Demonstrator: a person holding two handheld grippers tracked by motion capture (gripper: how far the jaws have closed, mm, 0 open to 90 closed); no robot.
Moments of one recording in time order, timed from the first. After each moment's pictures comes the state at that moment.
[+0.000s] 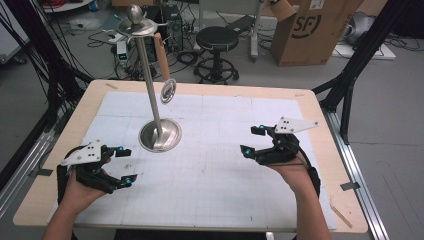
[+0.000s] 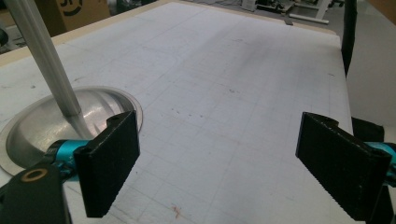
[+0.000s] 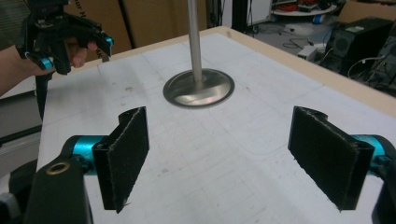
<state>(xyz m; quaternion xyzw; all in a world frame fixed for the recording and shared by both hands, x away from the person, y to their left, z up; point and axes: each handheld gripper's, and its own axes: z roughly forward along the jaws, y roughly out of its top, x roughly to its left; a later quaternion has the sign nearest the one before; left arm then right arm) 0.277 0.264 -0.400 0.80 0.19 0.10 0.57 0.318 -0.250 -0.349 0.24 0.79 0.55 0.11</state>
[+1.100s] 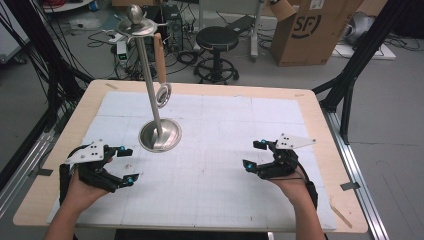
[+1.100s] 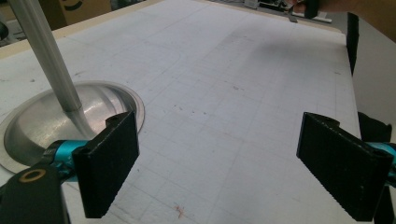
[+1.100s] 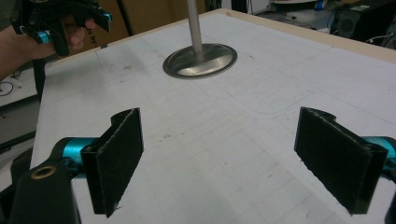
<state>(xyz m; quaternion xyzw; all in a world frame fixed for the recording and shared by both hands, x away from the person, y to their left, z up) 0.282 0.261 -0.405 0.80 0.20 0.09 0.56 0.307 -0.262 -0.394 0.26 0.78 0.56 0.09</state>
